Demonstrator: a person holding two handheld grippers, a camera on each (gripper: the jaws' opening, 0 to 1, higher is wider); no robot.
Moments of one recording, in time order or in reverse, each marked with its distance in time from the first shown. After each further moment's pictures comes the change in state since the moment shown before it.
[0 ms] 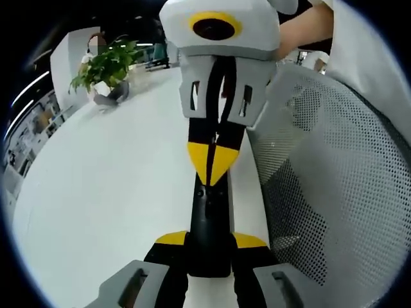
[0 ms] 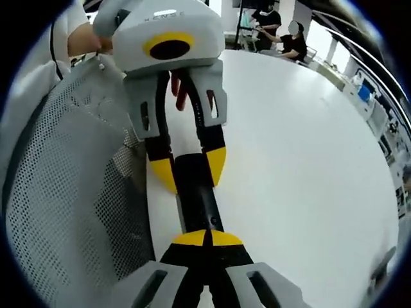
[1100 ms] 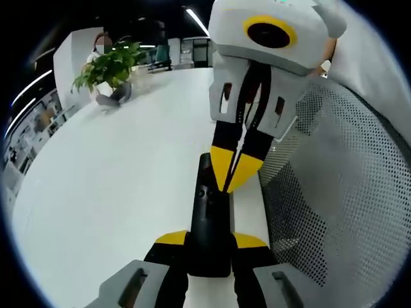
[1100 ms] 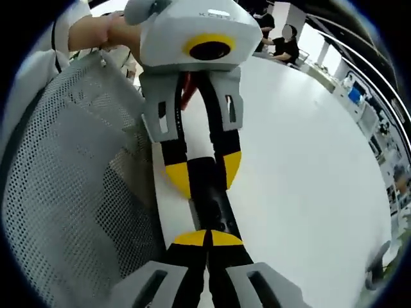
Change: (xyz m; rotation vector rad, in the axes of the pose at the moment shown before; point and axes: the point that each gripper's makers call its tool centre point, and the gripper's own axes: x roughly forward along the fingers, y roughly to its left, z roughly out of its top) left arm 0.000 -0.001 0.001 -0.012 -0.021 0.001; right arm 0.001 0.019 0.003 -0.013 0.005 -0.071
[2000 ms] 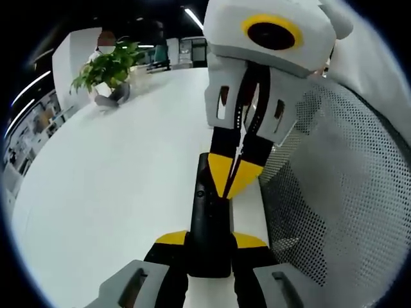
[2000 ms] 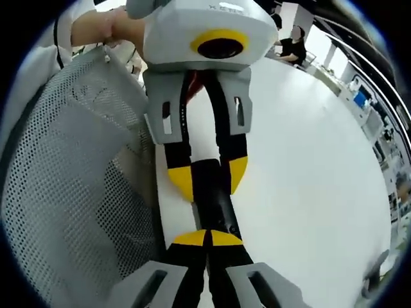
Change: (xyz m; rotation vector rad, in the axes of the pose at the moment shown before) left arm 0.000 0.000 0.000 0.008 0.002 -0.007; right arm 0.003 0.002 0.004 -0.043 0.004 0.032
